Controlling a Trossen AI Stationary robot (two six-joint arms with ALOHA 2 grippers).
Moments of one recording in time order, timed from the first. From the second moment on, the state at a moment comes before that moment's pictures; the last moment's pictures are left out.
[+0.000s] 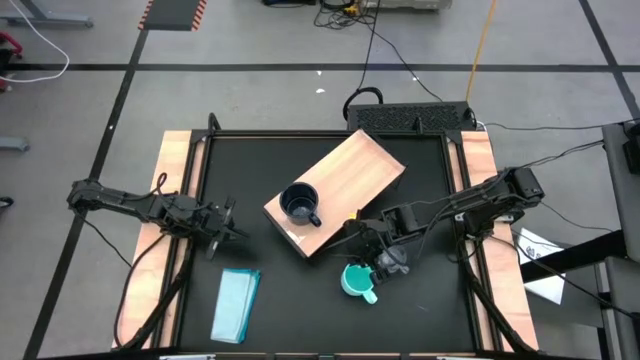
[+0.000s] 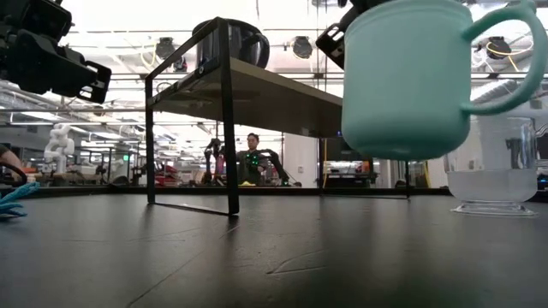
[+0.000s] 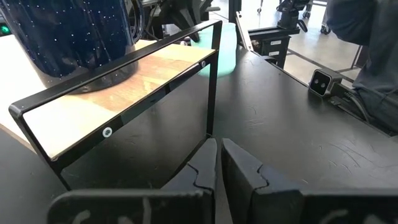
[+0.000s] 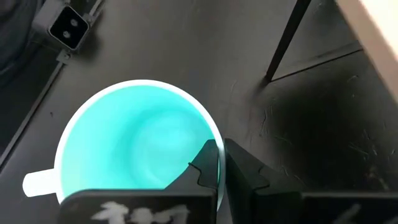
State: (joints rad) left arm -0.20 0.25 0.12 -0.11 0.10 0.07; right arm 0.25 1.60 1.20 -0.58 -0.18 -0.09
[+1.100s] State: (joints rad) left arm -0.20 0.26 0.12 -0.13 0.09 0.09; right arm 0.18 1.46 1.20 -0.67 -0.18 -0.09
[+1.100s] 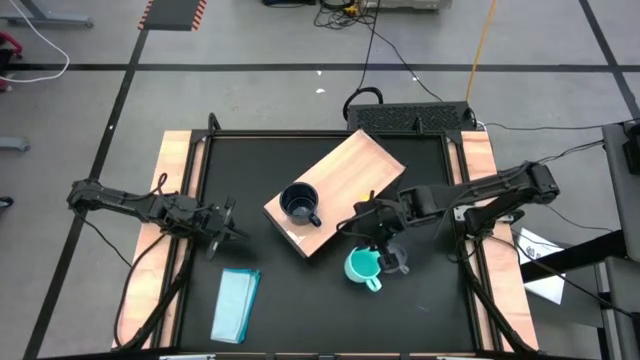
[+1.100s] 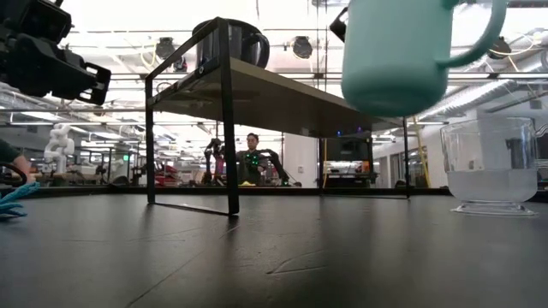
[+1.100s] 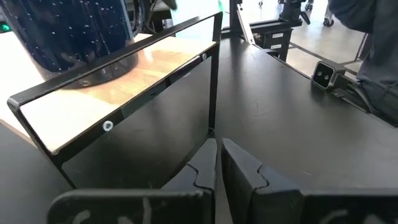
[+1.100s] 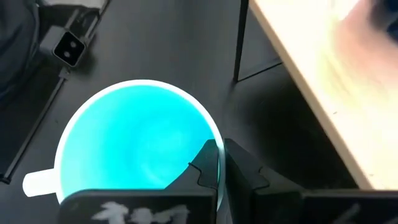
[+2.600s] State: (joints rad) left arm -0.20 0.26 0.12 -0.13 0.08 0.11; right arm 0.01 1.47 1.49 -1.02 -0.18 -0.01
